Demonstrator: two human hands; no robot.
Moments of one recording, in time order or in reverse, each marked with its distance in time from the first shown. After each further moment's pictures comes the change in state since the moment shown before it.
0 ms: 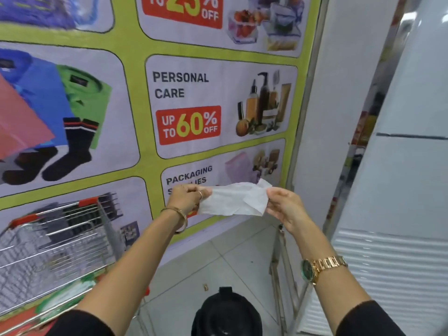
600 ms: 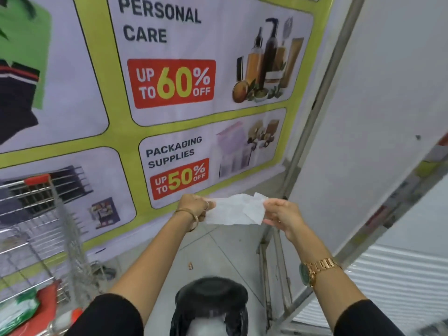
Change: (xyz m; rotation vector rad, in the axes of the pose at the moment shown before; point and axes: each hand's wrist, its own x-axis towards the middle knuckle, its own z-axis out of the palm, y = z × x) left_hand 0.160 -0.108 0.063 0.039 -0.024 -0.390; right_hand 0.150 0.080 -0.021 -0.314 0.106 0.263
